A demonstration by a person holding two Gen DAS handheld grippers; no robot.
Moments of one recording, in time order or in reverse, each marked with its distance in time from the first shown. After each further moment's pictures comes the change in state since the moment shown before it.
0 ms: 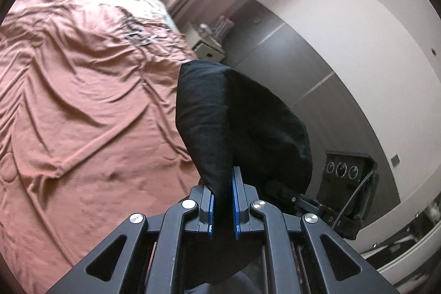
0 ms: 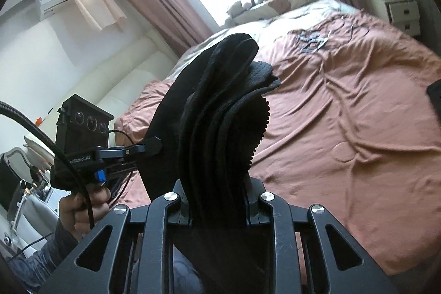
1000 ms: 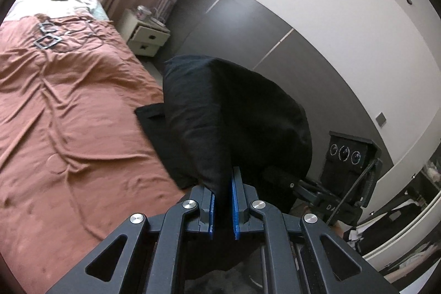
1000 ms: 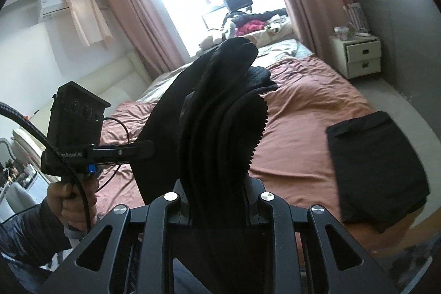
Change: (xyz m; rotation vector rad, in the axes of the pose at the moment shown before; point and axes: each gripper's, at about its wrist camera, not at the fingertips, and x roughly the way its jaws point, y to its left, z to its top) left arm 0.170 -0.169 -0.008 0.171 0.120 -0.131; right arm -0.190 -0.054 -0.012 -0.089 -0.115 -0.177
